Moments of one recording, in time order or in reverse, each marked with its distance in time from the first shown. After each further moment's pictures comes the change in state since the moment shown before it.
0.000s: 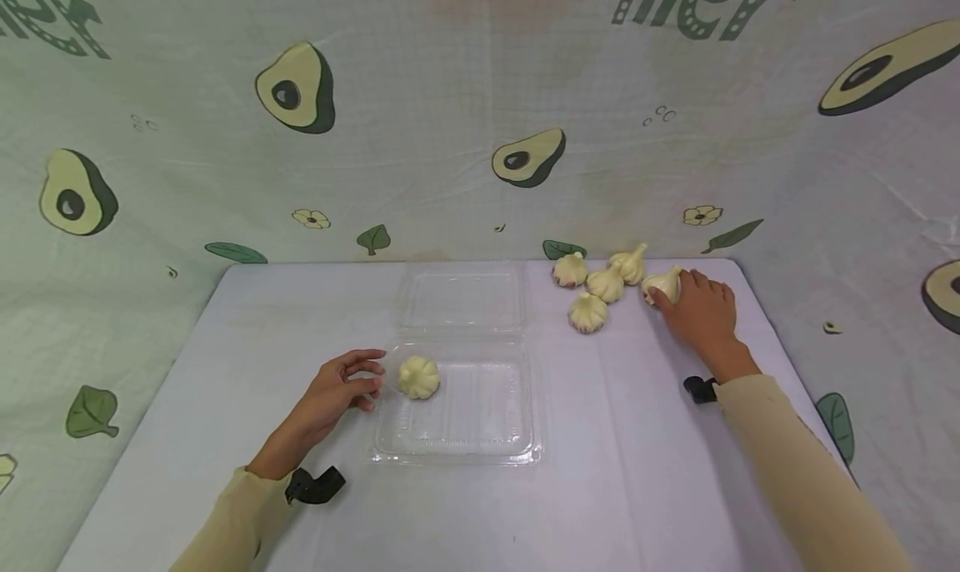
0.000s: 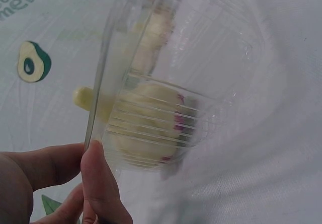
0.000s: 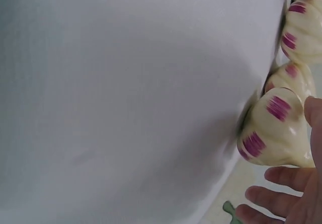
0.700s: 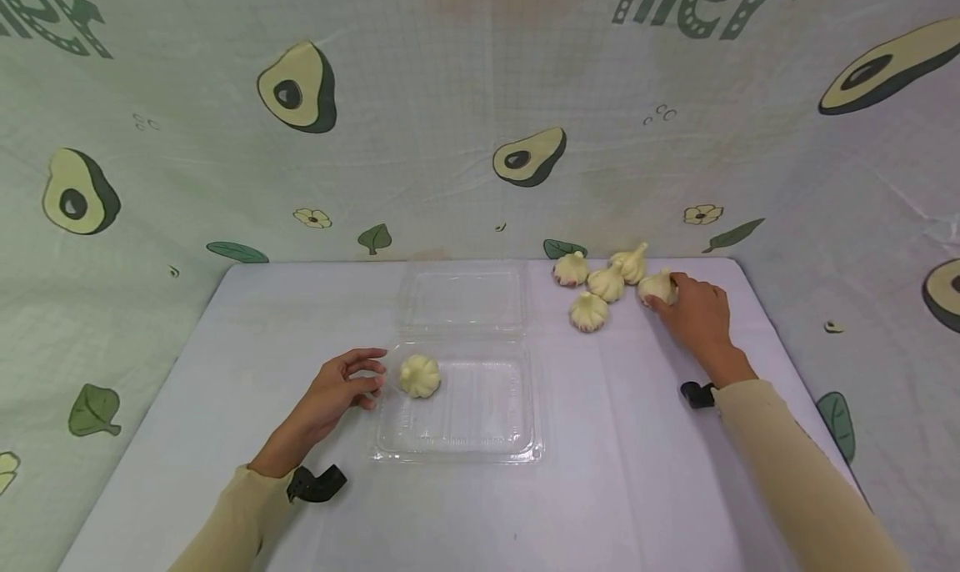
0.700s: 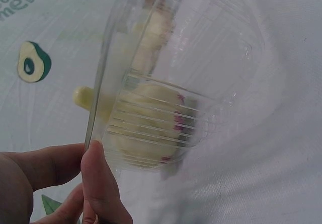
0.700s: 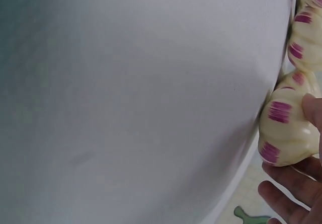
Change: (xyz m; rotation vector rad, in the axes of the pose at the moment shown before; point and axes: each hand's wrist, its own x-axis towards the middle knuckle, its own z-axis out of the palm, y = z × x) left_hand -0.001 0.001 0.001 0.008 0.009 0.003; right_hand -0.005 -0.007 0.006 0.089 0.136 -0.073
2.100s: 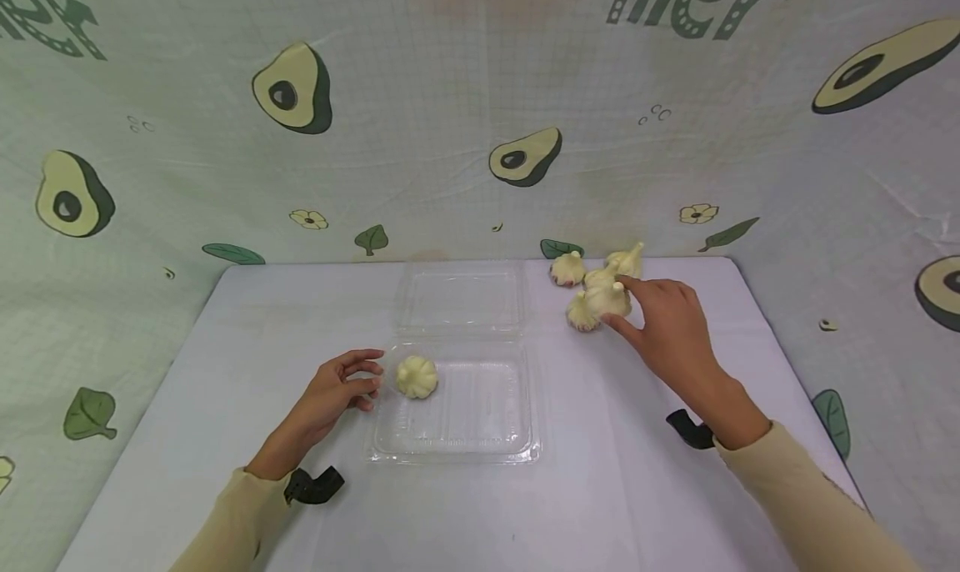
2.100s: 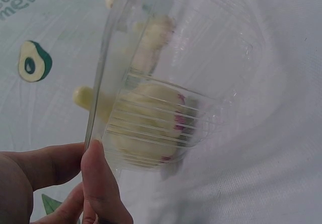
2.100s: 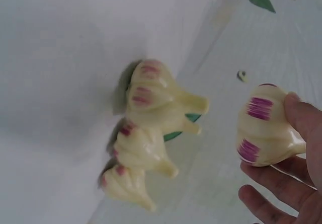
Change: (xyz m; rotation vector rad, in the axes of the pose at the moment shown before) left_hand -0.001 0.001 0.000 -0.013 -0.011 -0.001; right_hand -0.057 -0.106 -0.059 -0.017 0.127 -0.288
